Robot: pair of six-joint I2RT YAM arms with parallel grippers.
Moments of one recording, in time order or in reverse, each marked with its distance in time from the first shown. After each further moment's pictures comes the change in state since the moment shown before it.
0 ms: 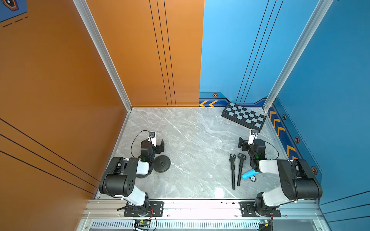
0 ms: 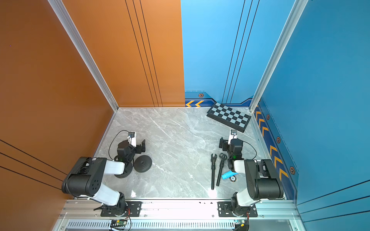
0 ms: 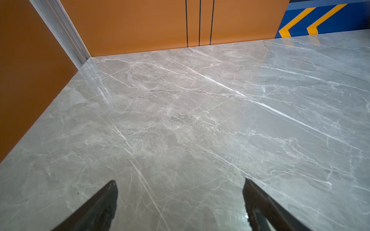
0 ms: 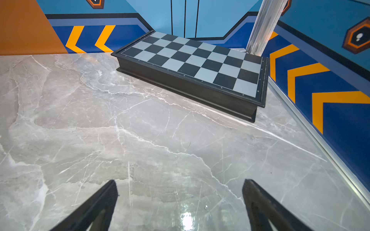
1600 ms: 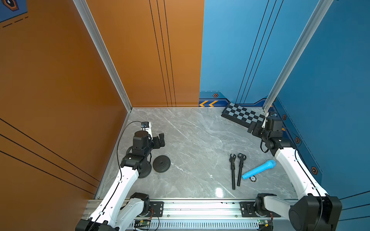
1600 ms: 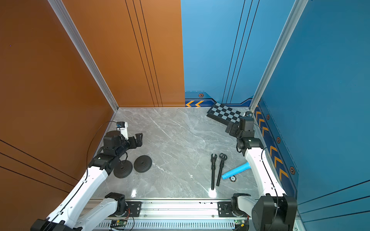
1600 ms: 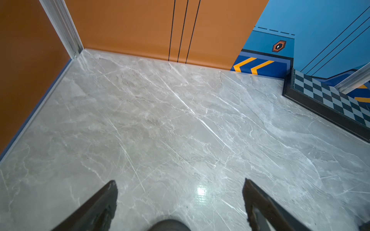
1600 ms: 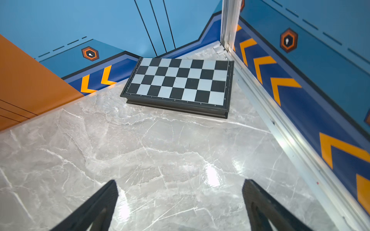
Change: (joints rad) left arm -0.068 -0.649 0.412 -1.214 0.030 -0.332; right arm -0.071 -0.345 0.611 -1.189 -0.031 0.366
